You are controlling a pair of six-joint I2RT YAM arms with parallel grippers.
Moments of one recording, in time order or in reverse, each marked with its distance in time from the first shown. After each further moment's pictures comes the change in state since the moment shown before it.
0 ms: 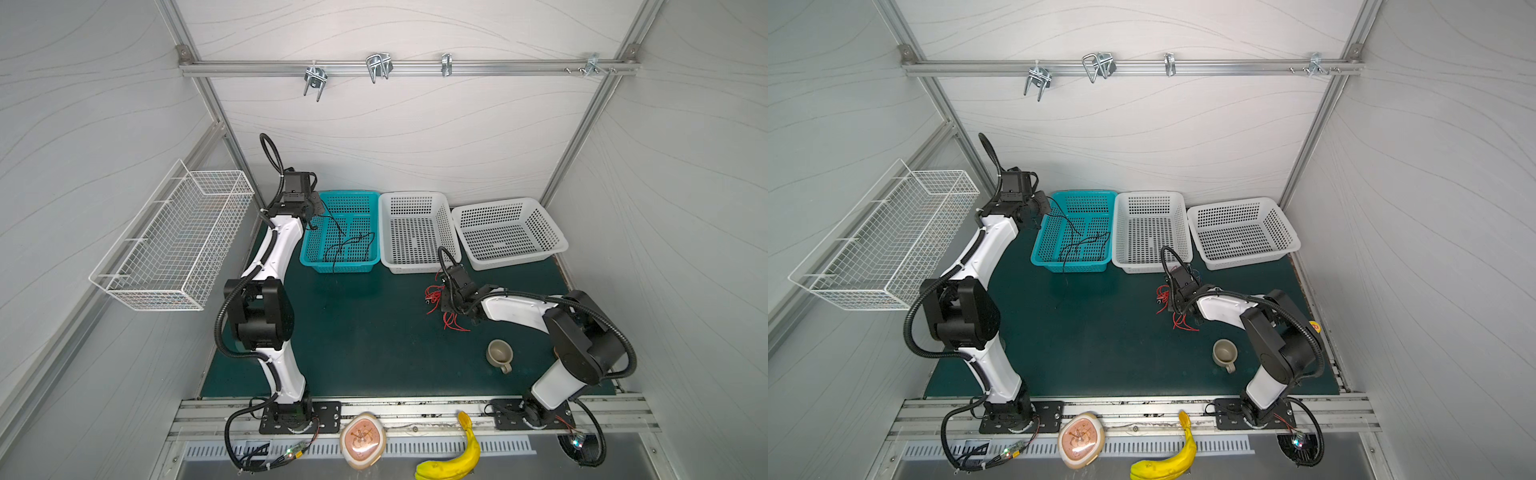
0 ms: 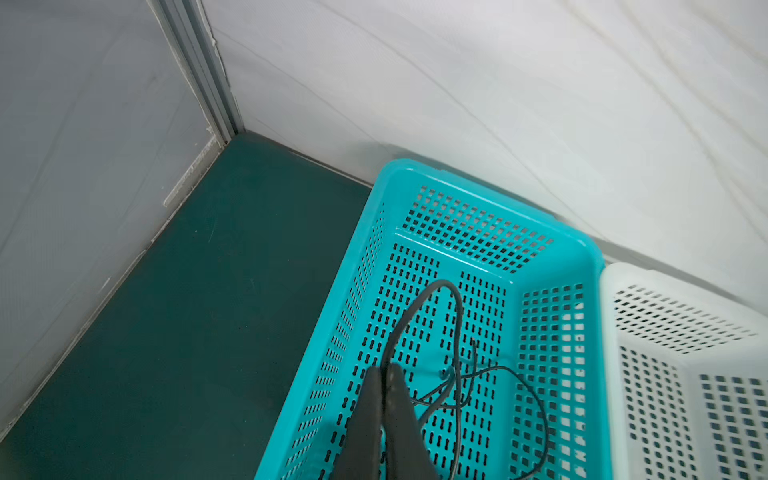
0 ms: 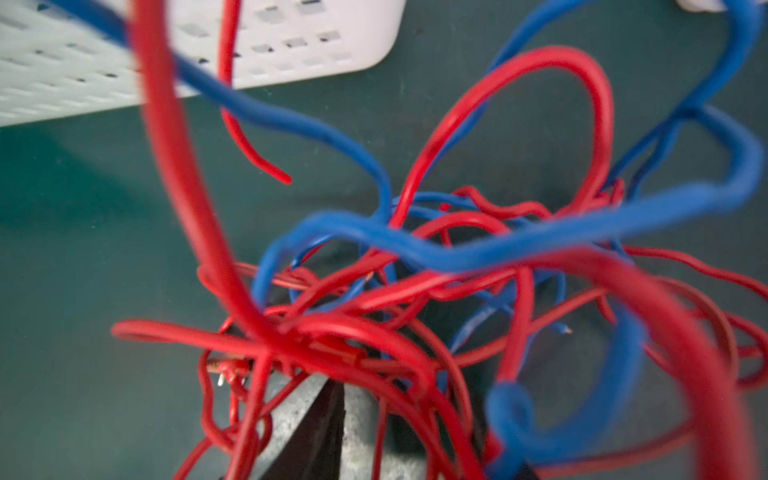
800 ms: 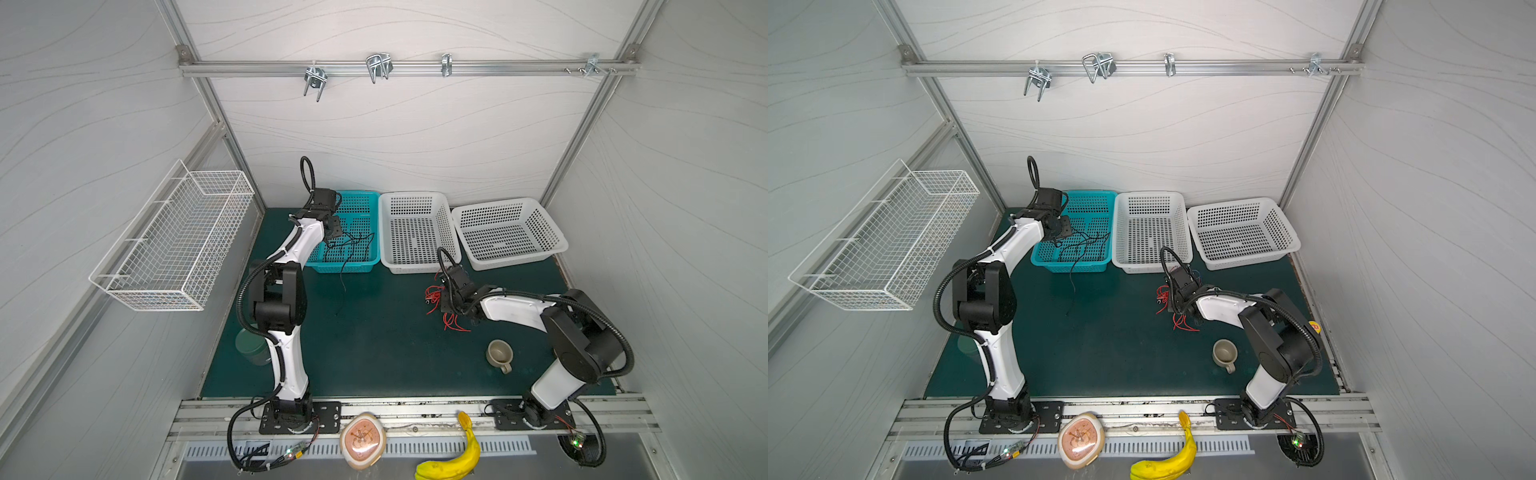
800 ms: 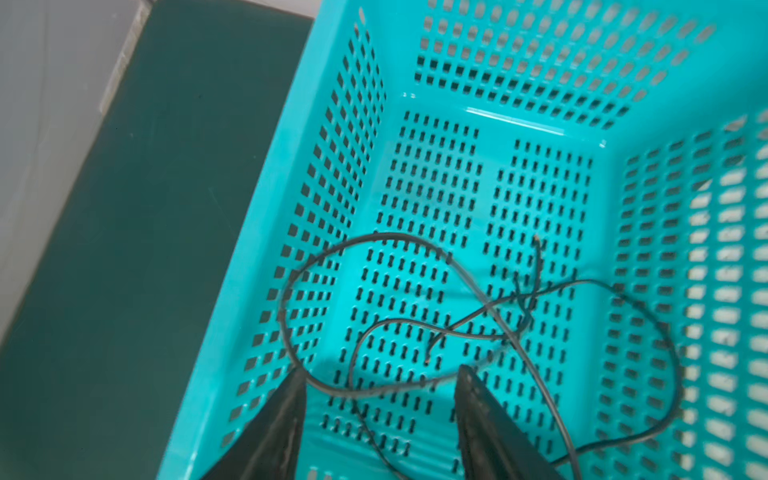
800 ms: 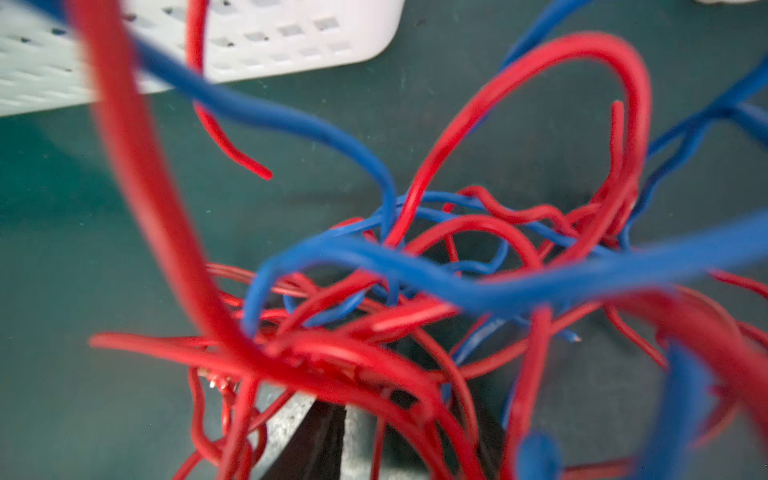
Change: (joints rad) left arm -0.082 0.142 -0.035 -0.114 -0.064 0.057; right arm 0.001 0.009 -0.003 0.009 -0.002 -0.004
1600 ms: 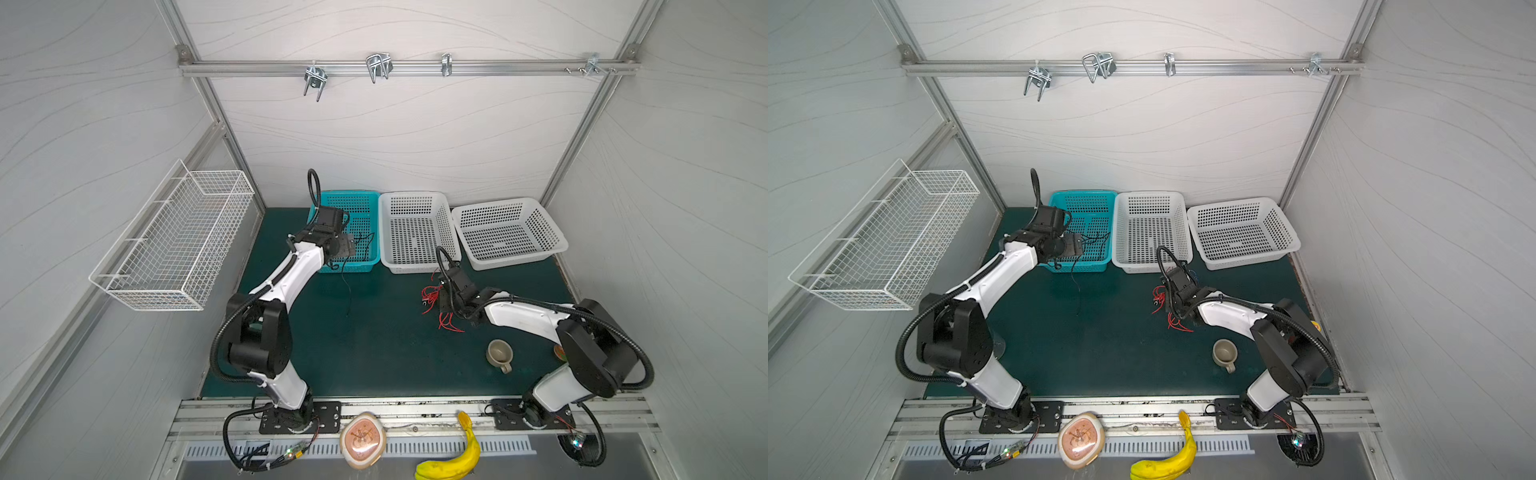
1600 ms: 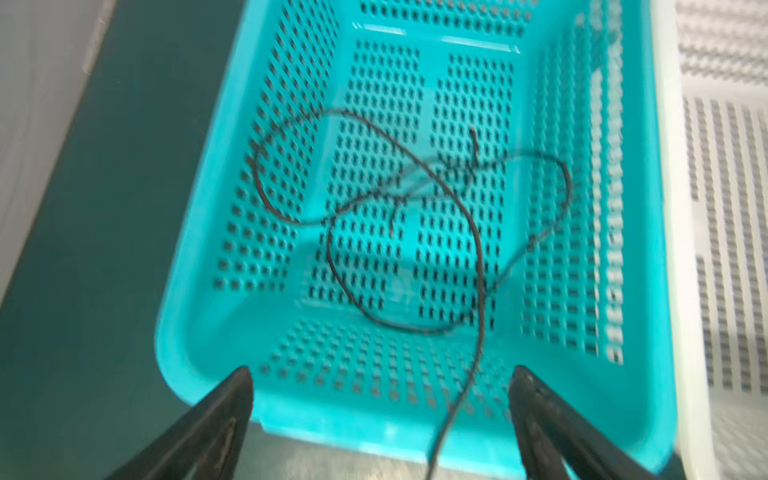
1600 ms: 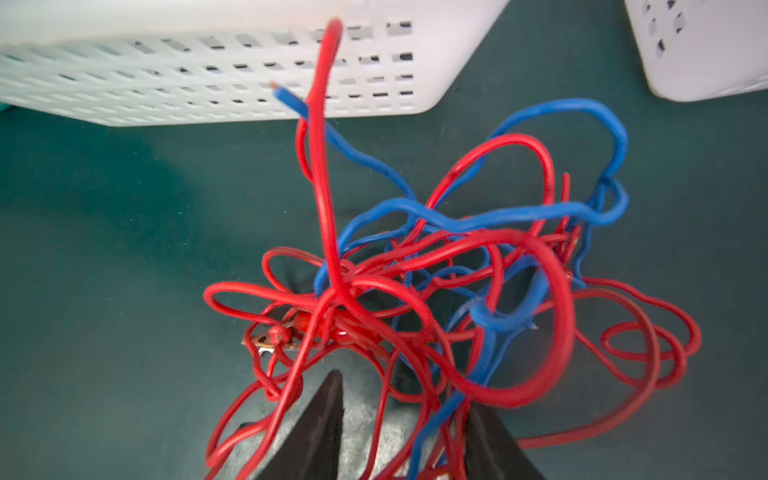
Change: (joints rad) left arm -0.132 -0.397 -0.420 0.034 0.027 -0.026; right arm 0.054 -0.097 -0.008 -0.011 0.063 -0.056
